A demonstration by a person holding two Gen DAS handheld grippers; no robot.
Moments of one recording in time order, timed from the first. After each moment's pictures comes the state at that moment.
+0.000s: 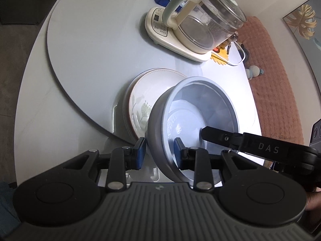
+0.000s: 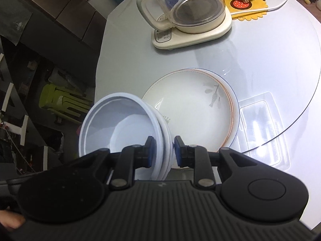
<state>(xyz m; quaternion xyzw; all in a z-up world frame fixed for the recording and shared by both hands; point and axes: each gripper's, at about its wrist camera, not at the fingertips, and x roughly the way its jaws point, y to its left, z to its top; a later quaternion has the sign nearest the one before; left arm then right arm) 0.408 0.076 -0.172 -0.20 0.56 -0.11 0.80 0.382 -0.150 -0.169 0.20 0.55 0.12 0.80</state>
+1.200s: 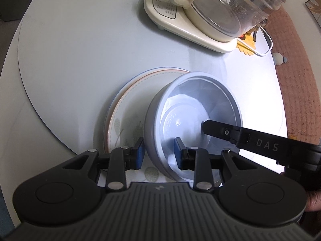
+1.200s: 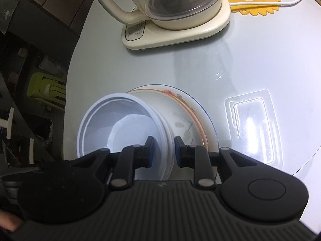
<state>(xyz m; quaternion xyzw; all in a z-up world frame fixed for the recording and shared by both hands) 0.491 0.026 -0.240 -0.16 0.61 -0.07 0.77 0.461 -0.173 -0.230 0.16 0.58 0.14 0.78</state>
